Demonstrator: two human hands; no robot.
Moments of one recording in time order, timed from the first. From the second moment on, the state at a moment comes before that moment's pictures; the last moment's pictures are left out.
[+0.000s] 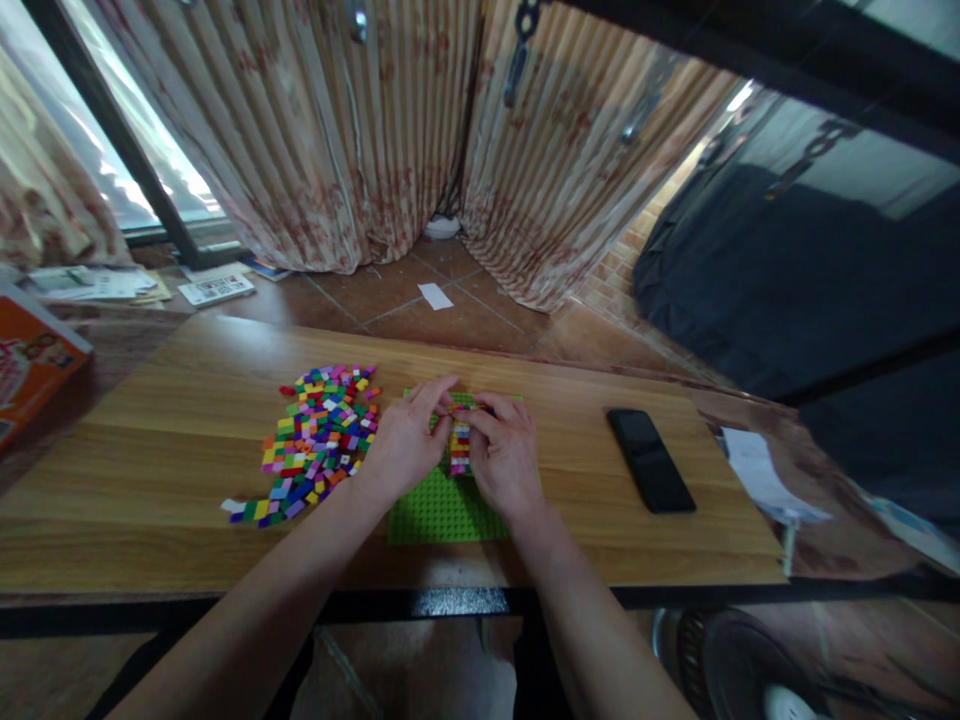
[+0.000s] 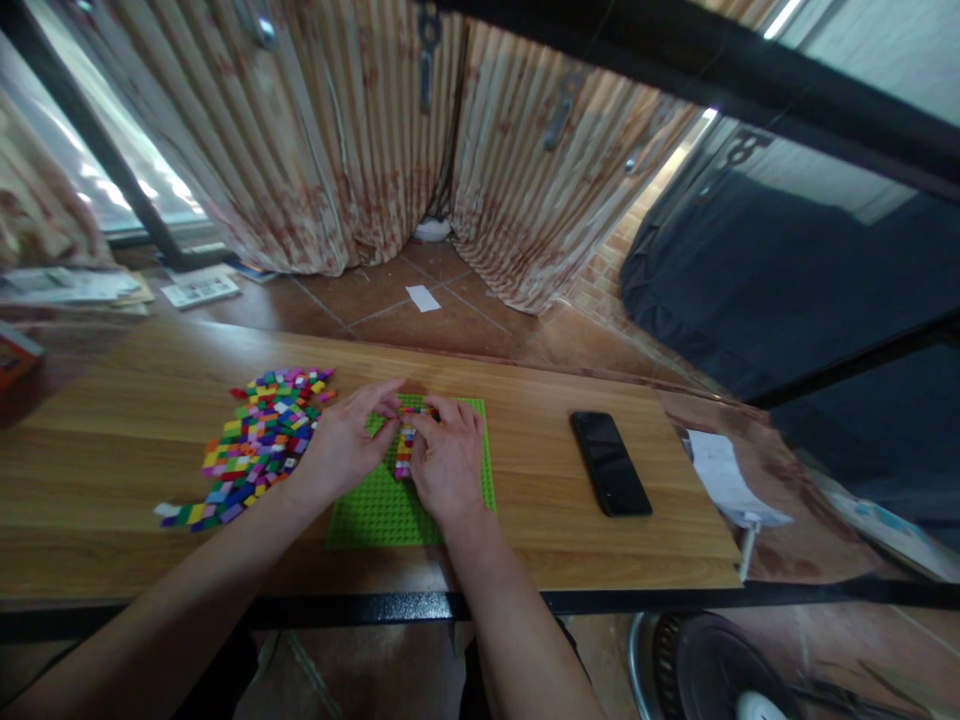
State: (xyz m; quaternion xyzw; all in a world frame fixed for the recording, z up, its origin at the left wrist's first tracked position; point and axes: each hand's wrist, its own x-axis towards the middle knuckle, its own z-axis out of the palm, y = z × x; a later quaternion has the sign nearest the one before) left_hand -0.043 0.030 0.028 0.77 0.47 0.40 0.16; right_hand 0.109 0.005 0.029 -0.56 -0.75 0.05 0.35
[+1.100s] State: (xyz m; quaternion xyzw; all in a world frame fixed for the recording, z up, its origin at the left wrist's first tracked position) left_hand -0.135 0.038 0.051 0.85 0.49 0.15 0.15; right_hand 0.115 0.005 0.032 -0.55 -0.67 0.14 0.48
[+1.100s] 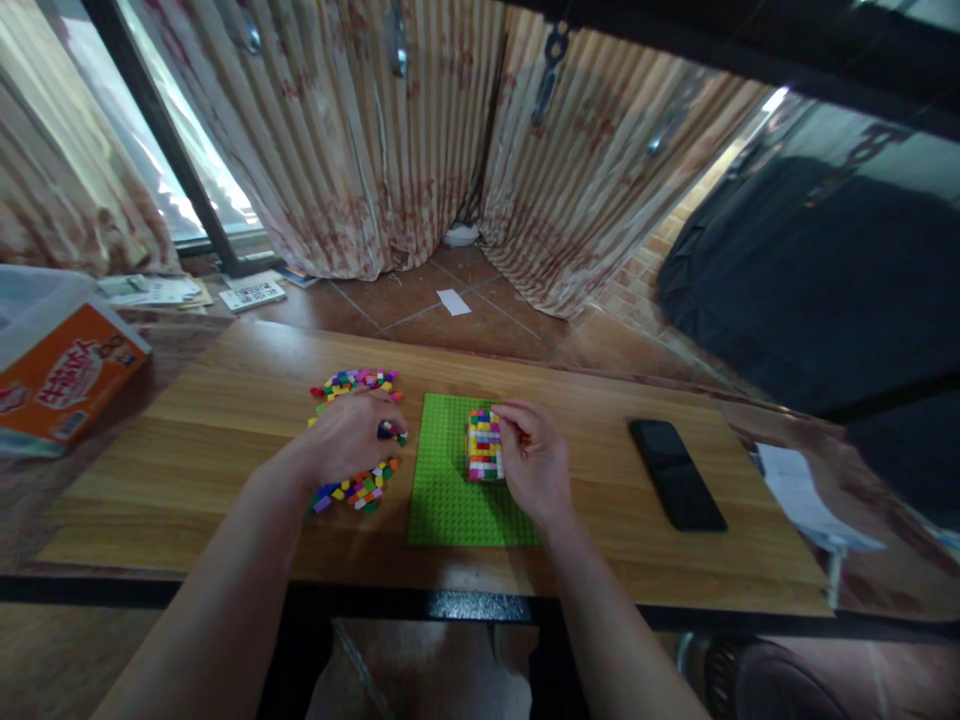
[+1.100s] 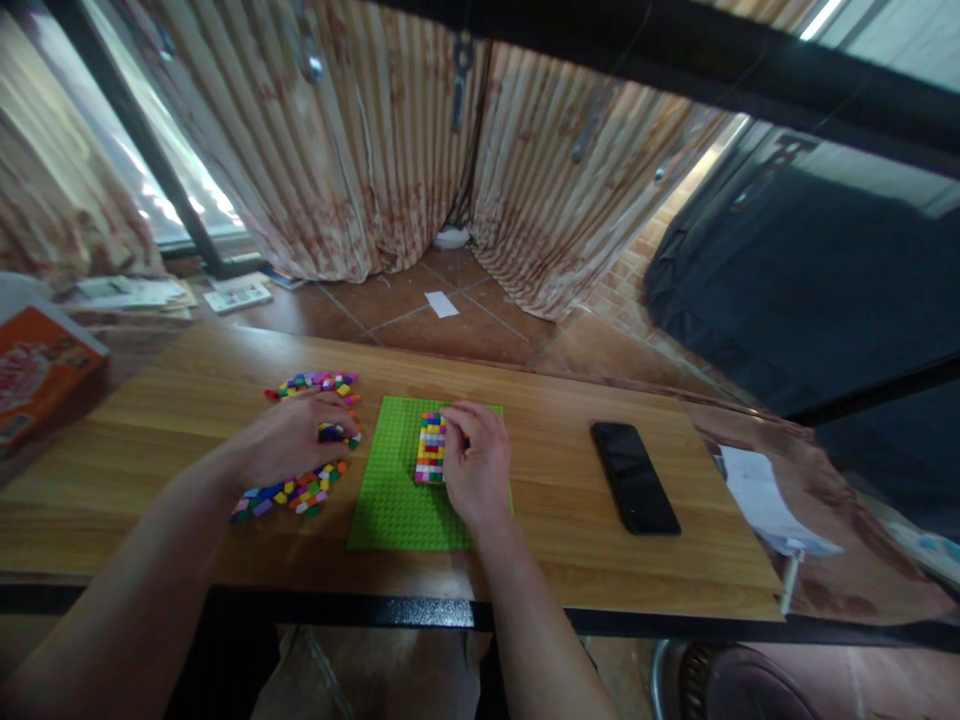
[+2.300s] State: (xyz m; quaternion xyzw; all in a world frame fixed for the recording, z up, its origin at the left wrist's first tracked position) left_hand -0.067 0.027 0.035 0.69 0.39 0.45 0.41; right_hand 0.102 -0.002 0.042 -0.52 -0.74 0.09 0.41
